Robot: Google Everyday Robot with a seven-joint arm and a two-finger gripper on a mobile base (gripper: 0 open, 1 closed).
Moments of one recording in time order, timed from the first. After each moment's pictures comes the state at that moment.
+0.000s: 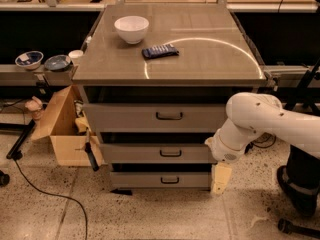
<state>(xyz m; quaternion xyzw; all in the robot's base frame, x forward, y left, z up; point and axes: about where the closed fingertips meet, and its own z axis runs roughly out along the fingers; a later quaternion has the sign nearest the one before) 0.480 -0.170 0.604 -0.66 0.74 0.12 0.07</state>
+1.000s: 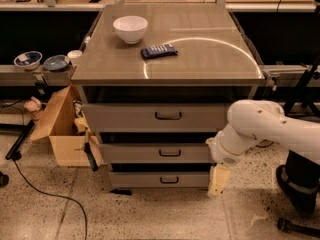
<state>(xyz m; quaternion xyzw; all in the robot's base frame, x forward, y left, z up) 0.489 -0.164 0.595 -0.64 0.75 0.10 0.10</state>
